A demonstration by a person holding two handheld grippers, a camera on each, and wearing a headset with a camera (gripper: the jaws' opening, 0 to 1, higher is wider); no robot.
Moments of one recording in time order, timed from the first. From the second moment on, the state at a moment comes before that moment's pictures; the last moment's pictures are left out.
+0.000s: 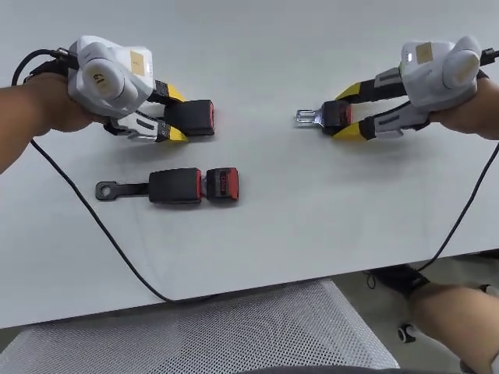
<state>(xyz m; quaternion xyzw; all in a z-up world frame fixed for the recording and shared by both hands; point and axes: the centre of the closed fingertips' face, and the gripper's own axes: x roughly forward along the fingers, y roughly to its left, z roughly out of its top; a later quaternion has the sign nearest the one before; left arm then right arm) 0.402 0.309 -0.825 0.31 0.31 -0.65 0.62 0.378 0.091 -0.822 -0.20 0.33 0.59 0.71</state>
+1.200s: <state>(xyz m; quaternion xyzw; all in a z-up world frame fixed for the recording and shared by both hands) 0.404 0.308 -0.826 0.32 0.32 -0.64 0.61 0.384 0.179 -0.827 -0.19 0.29 0.60 0.72</state>
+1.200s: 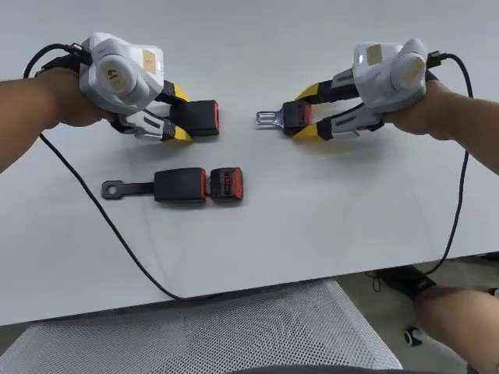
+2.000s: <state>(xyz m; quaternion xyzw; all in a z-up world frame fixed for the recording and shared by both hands) 0.404 0.308 -0.826 0.34 0.33 -0.65 0.60 0.383 0.236 -0.821 -0.19 0.26 0.62 0.72</state>
